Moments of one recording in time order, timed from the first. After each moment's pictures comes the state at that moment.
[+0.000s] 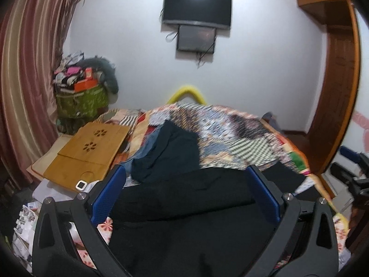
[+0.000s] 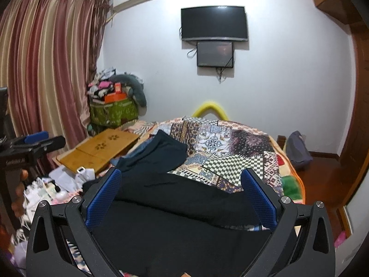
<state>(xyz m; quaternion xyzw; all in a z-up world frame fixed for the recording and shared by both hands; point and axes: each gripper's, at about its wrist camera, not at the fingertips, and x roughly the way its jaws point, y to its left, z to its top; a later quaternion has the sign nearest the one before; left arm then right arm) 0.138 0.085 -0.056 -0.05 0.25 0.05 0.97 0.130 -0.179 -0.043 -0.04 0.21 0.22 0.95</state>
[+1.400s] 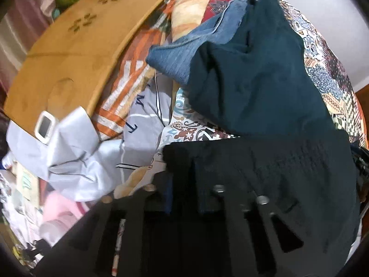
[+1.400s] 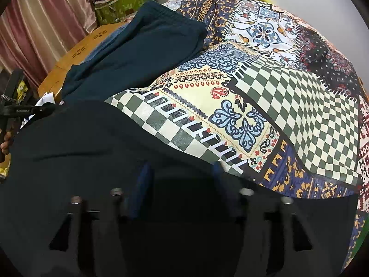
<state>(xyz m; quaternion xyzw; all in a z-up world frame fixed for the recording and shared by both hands) 0.361 0.273 -0.312 -0.14 0.57 0.09 0.80 0.390 -0.120 -0.239 -0.12 0.52 0.32 0.78</state>
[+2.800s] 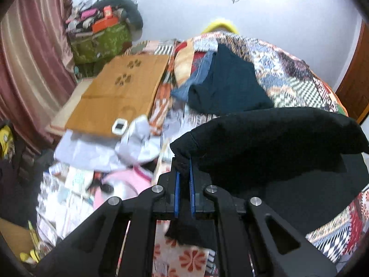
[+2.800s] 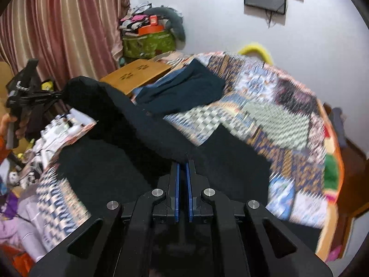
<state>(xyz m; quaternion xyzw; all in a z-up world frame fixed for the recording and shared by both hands) 0.149 0.228 -0.178 -0.05 0.45 0.10 0.89 0.181 -0.161 -0.110 -0.12 0.40 0.34 0.84</state>
